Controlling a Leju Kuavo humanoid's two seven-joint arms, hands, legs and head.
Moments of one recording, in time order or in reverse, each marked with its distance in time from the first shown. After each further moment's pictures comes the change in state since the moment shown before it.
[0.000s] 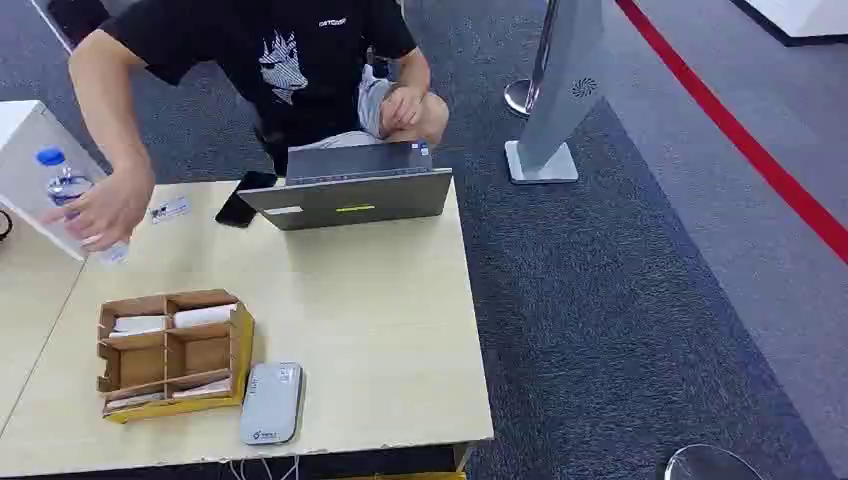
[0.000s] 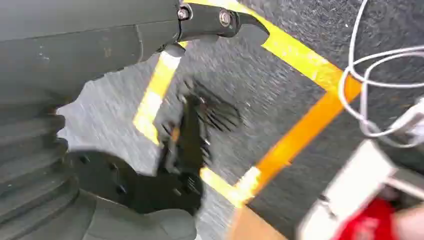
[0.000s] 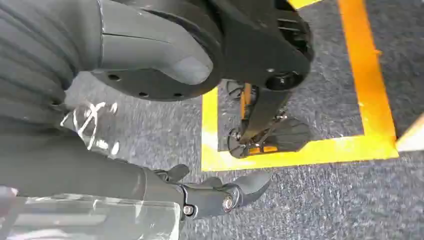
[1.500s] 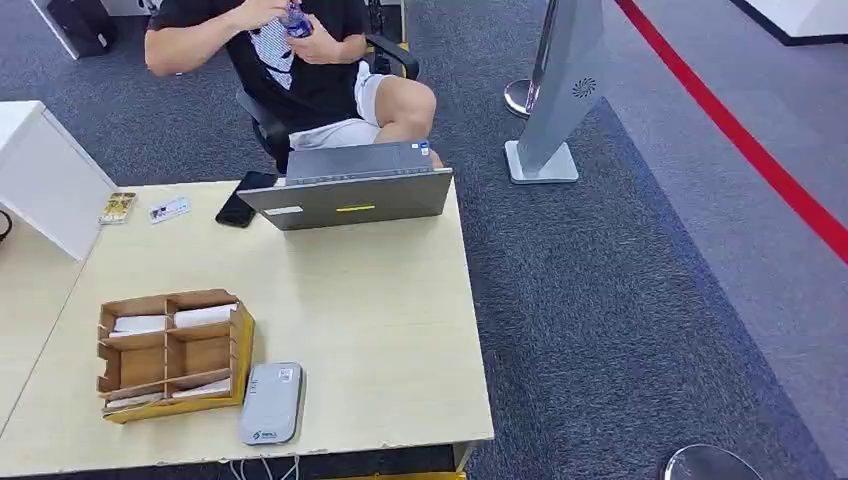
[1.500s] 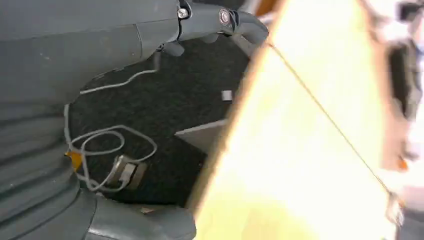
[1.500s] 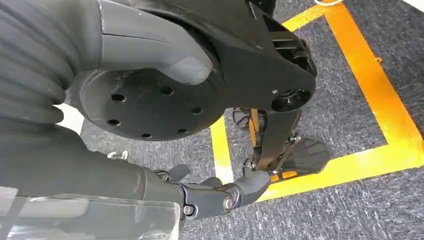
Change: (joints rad) left arm 0.106 -0.085 0.090 -0.826 -0.143 -0.105 -0.407; right arm -0.031 0.050 -0.110 0.039 -0.024 -0.002 0.082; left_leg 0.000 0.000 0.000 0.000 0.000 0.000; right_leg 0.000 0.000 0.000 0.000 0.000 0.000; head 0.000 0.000
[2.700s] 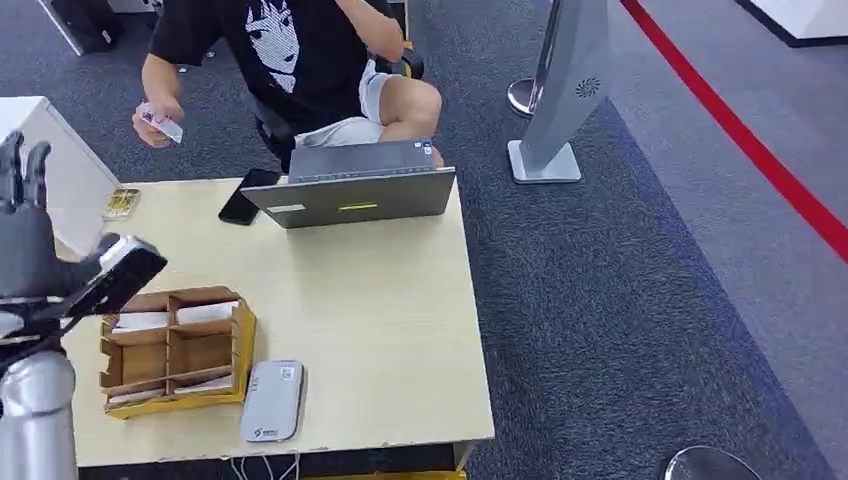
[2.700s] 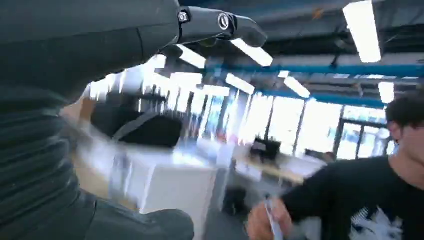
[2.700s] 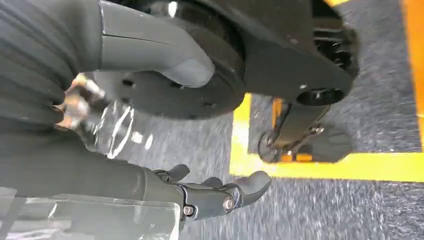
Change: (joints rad) left arm -0.537 0.261 -0.748 -0.479 -1.331 0.195 0.360; right arm -0.021 -0.005 0.078 0.005 0.261 0.002 0.100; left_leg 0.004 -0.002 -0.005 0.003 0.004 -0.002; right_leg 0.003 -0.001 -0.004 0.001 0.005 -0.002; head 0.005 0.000
